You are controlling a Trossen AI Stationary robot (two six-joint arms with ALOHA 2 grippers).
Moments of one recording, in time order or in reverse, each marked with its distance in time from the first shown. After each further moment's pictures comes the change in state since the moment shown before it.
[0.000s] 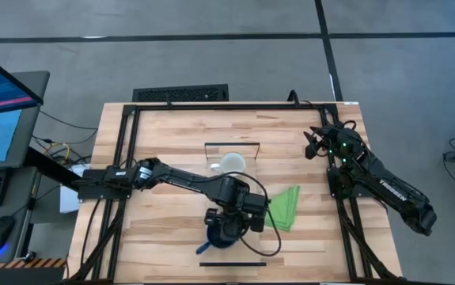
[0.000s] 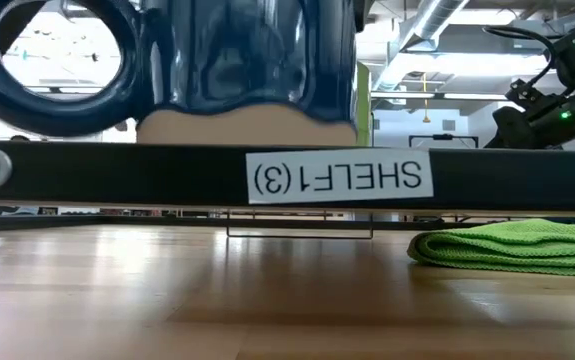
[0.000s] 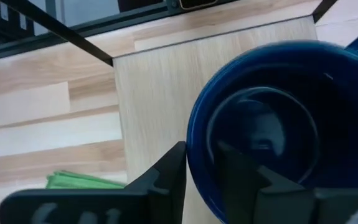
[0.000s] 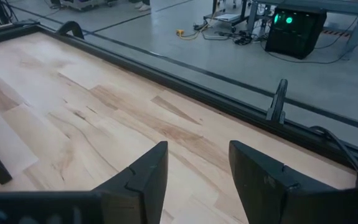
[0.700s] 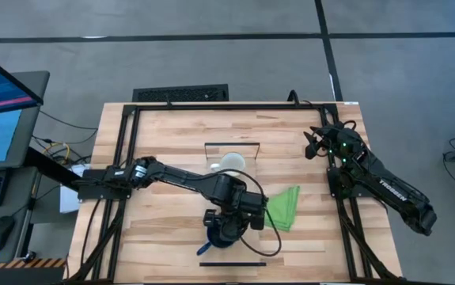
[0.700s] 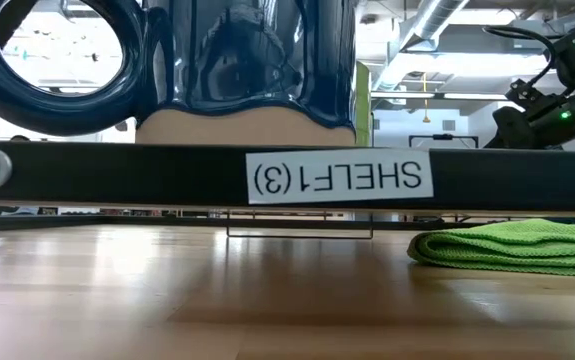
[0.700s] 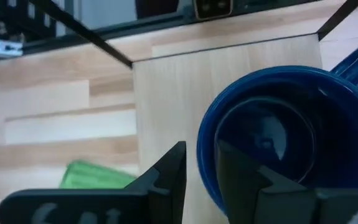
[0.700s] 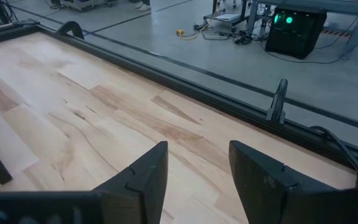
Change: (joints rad) left arm -0.005 -0.040 0.004 0.012 -0.018 -0.073; right arm 0.000 0.000 0.000 0.000 0.000 0.000
